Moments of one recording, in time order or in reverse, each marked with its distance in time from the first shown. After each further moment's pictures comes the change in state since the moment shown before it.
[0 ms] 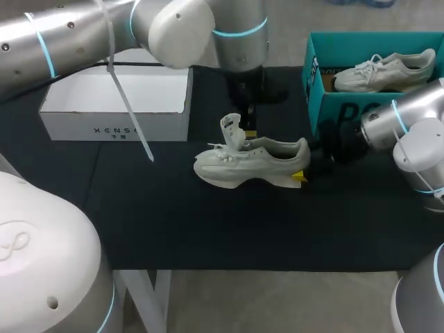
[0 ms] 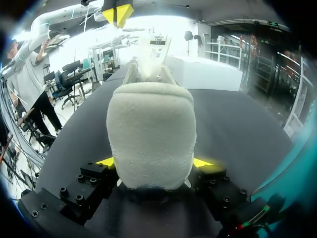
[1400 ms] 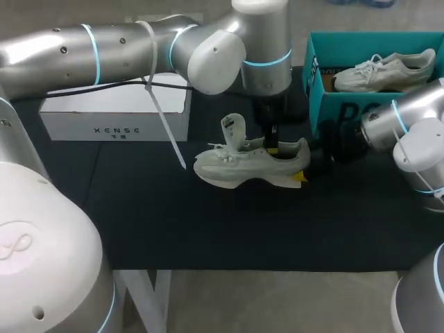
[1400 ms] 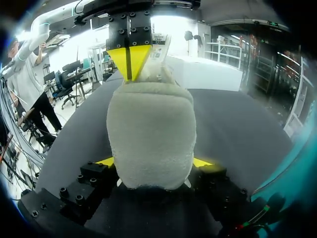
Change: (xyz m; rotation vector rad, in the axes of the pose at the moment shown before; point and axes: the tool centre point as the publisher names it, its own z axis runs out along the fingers) left arm -0.030 -0.043 0.077 0.017 0.033 -0.008; right arm 0.000 0.000 0.000 0.000 0.000 0.000
